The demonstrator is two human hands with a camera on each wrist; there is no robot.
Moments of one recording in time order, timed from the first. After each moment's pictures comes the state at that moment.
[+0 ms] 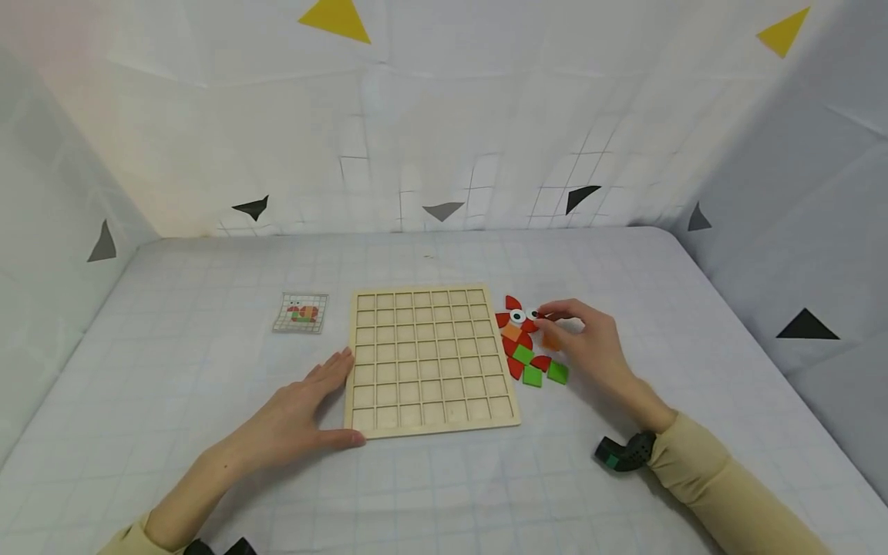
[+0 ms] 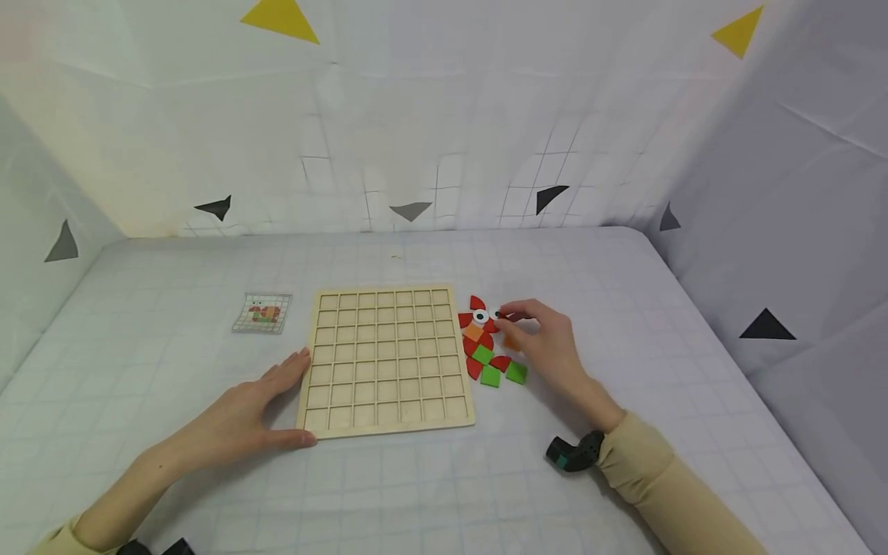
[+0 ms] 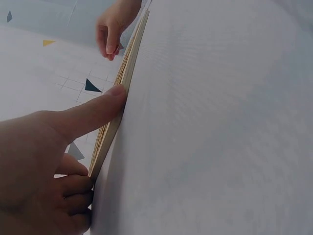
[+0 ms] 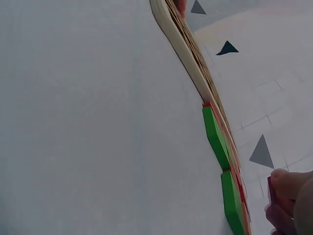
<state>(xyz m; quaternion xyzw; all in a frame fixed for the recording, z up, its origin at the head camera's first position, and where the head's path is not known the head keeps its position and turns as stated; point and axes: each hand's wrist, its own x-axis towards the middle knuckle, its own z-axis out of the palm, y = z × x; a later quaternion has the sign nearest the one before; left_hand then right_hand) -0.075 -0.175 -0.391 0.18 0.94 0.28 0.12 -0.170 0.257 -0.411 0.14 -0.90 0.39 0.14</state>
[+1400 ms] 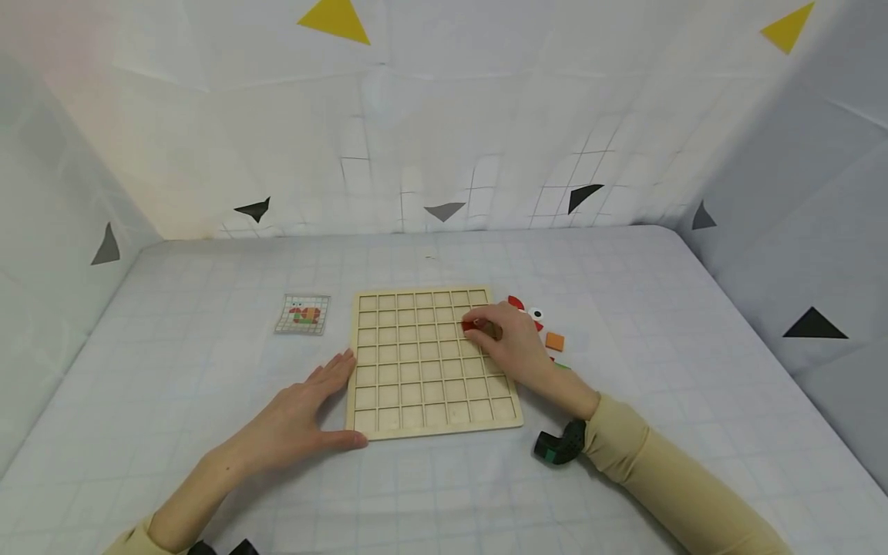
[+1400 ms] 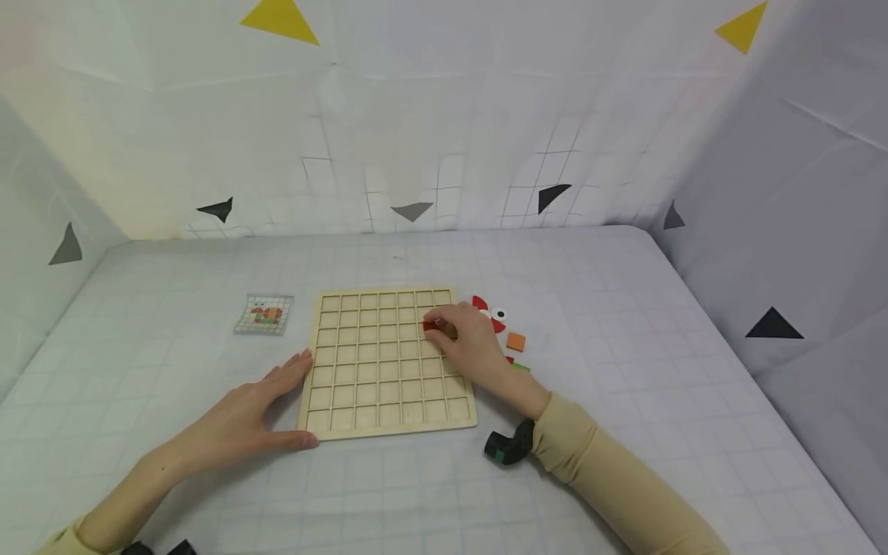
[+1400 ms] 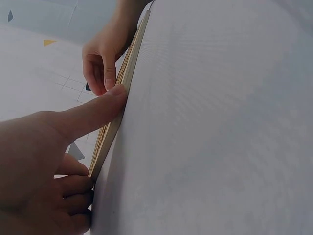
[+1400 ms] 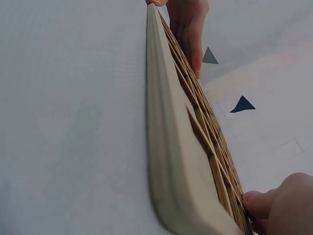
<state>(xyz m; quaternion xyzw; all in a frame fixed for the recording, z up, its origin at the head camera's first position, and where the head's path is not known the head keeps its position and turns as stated) -0.077 -0.175 -0.394 0.18 0.93 0.28 0.12 -0.184 0.163 -0.422 0.29 -0.87 0.36 0.15</state>
